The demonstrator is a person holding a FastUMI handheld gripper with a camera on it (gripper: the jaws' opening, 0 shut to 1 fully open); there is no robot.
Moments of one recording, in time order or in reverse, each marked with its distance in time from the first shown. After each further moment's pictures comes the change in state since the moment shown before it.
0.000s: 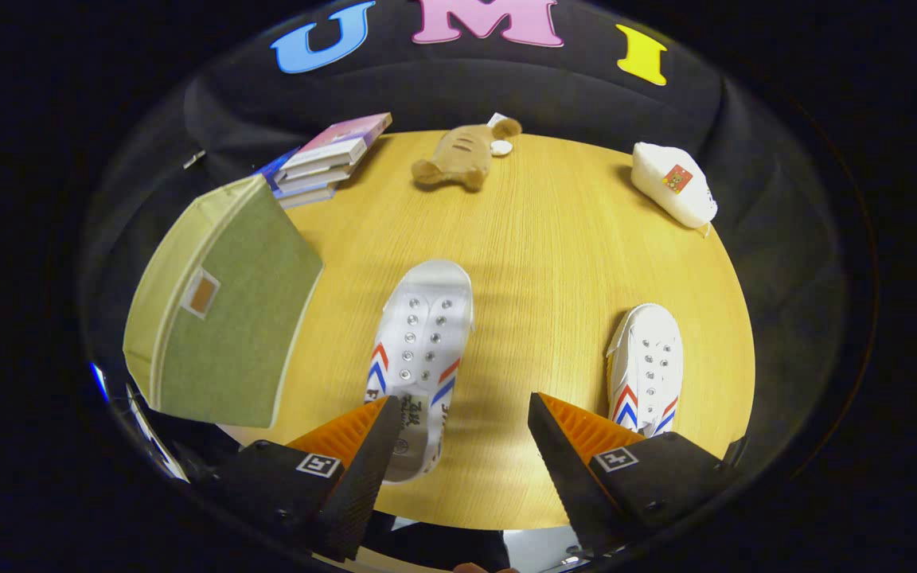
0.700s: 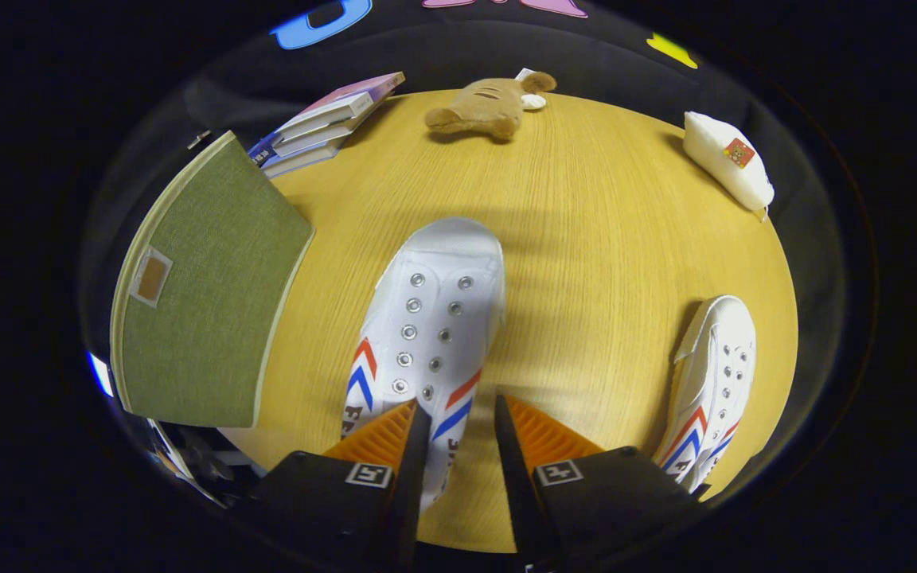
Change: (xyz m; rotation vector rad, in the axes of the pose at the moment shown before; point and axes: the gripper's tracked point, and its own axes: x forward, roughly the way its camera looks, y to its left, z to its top) arm 0.055 0.024 -0.006 0.021 0.088 0.108
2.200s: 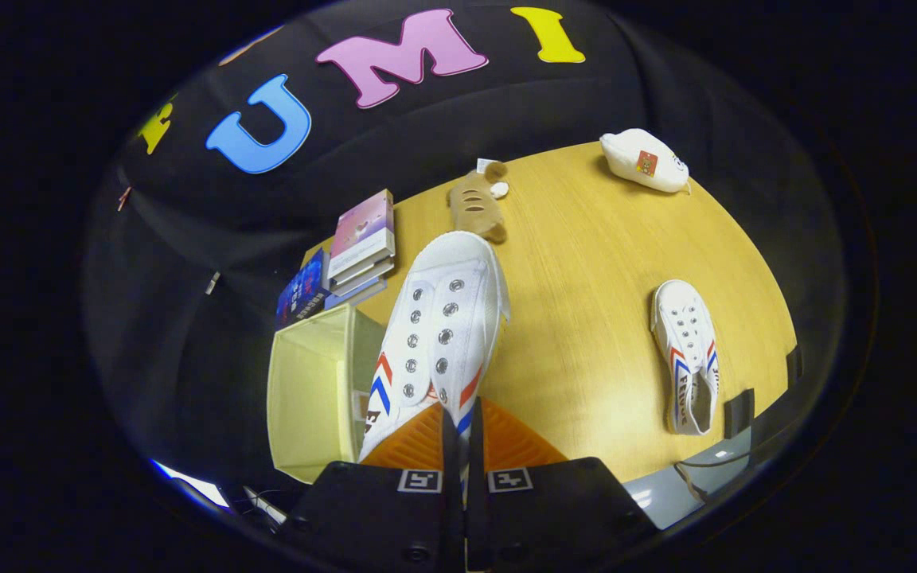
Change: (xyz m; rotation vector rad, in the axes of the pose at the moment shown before) arm -0.172 0.094 0.091 0.424 -0.241 0.078
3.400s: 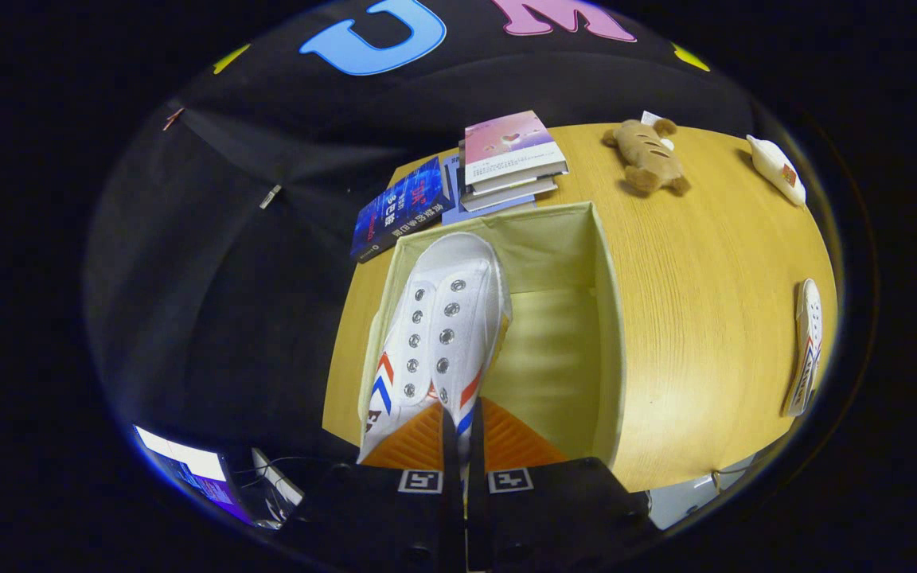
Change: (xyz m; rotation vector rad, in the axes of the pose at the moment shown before) arm 0.095 0.189 -0.115 -0.183 0.220 0.127
